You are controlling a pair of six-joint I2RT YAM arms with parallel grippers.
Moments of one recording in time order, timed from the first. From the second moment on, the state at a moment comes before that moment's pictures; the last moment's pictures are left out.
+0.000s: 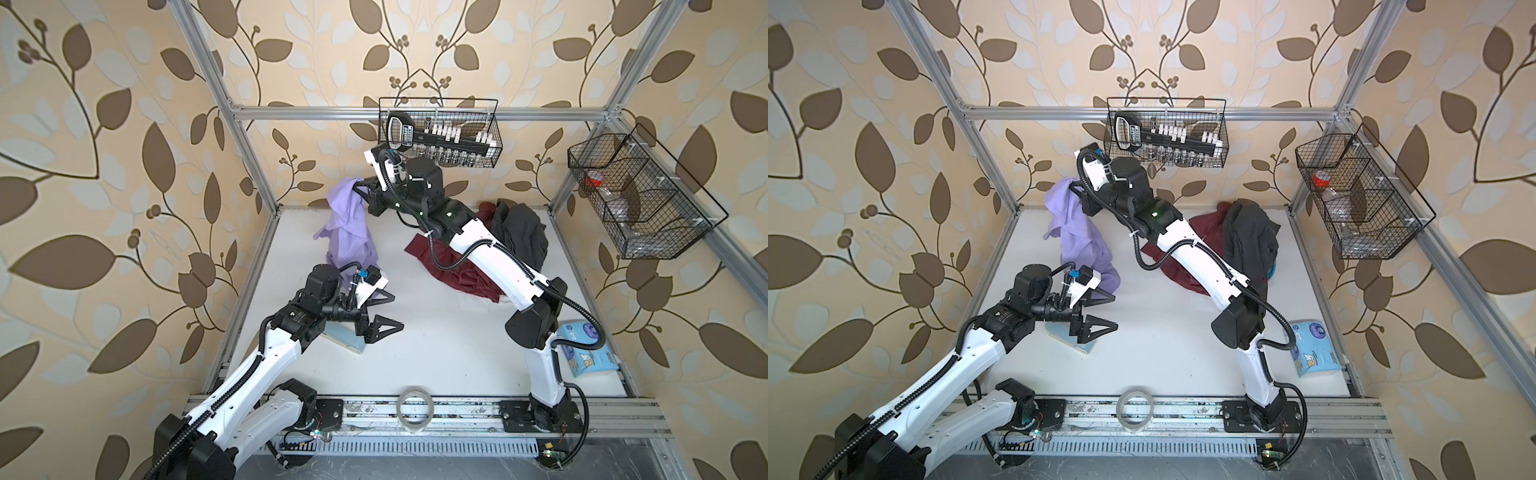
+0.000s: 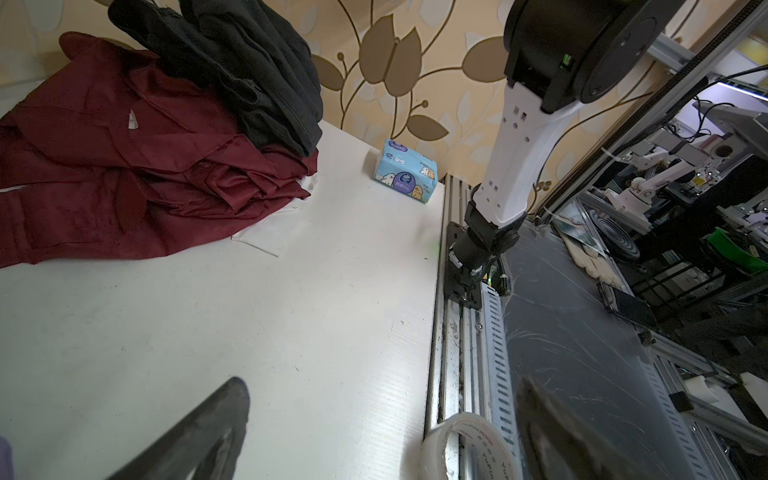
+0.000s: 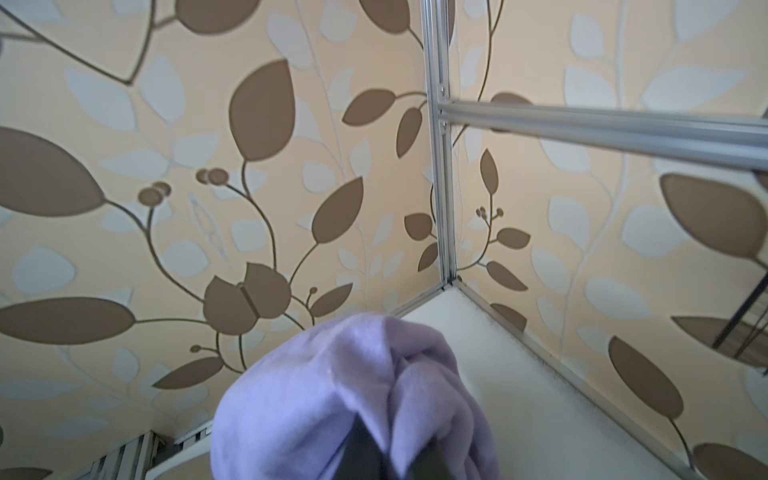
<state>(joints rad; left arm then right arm) -0.40 0.92 0.70 -0.31 0.98 0.09 0.73 2.10 2.24 -0.27 -0.25 0.11</state>
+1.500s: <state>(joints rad) -0.40 0.88 0.68 -0.31 0.92 0.10 0.75 2.71 2.29 -0.19 -0.48 0.53</state>
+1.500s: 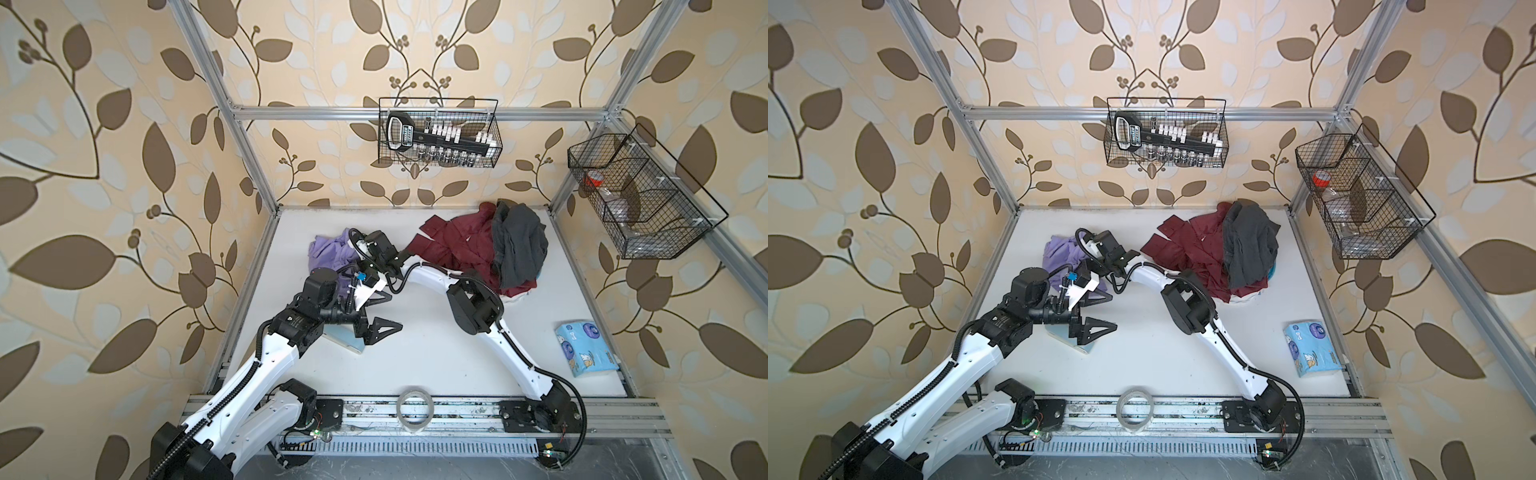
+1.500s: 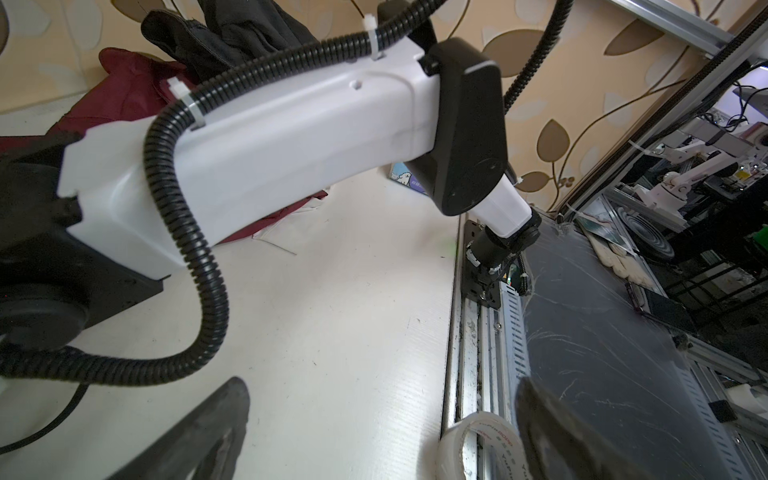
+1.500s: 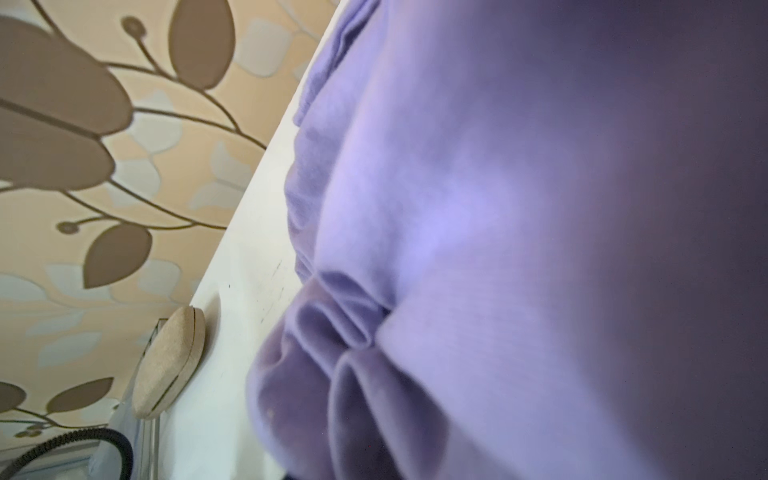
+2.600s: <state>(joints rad) -0.40 0.85 0.67 -0.29 0.91 0.09 0.71 2.11 1.68 -0.22 -0.41 0.36</state>
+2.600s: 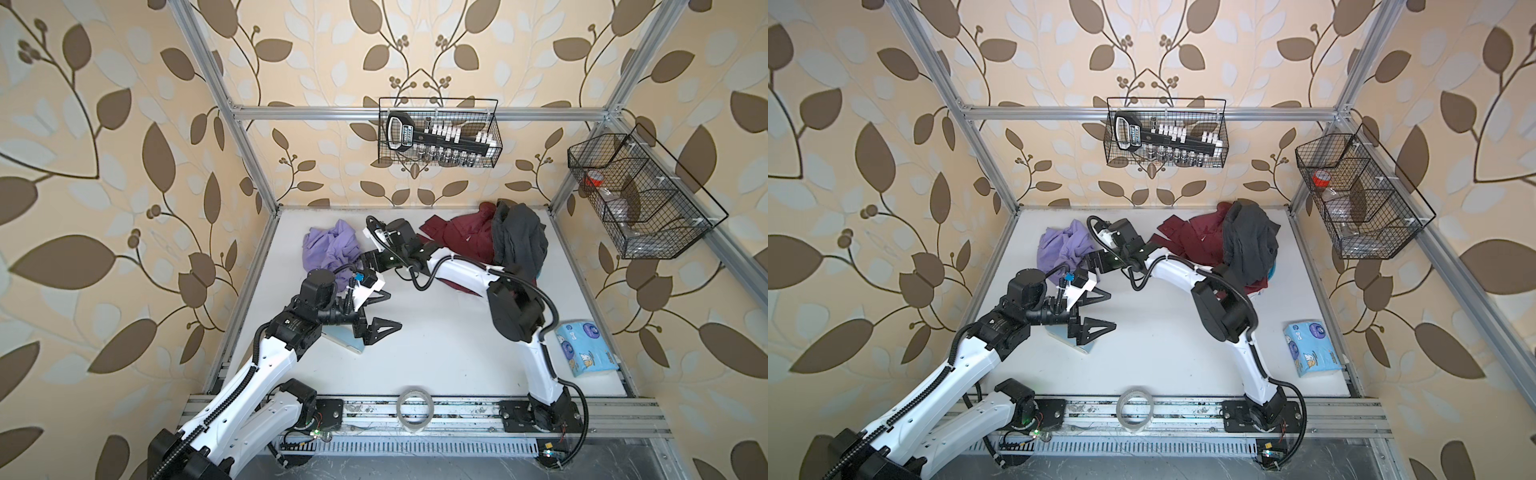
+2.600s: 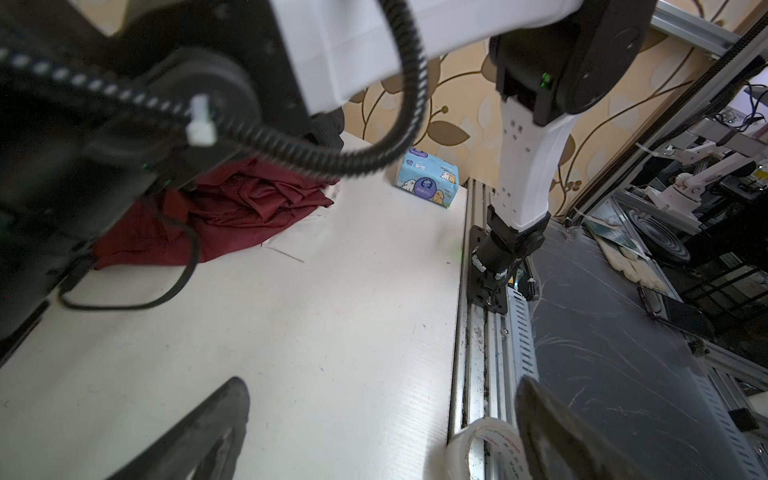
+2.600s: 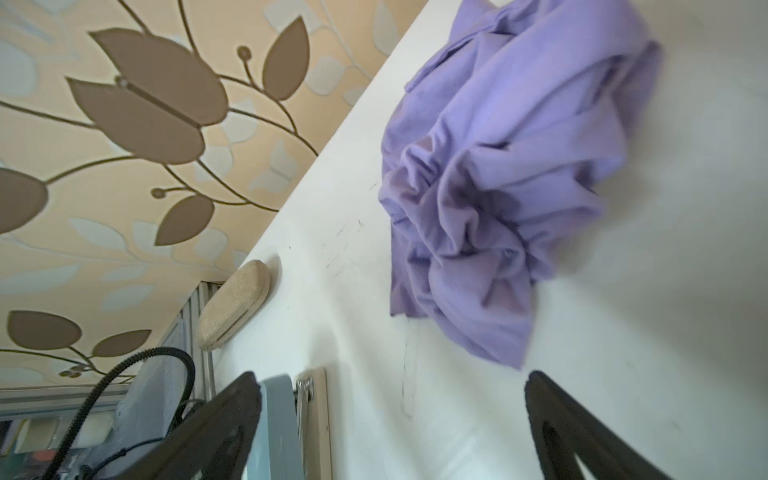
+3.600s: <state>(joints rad) -0.41 0.78 0.36 0.05 -0.43 -0.01 0.22 1.03 0.56 -0.08 0.38 0.22</state>
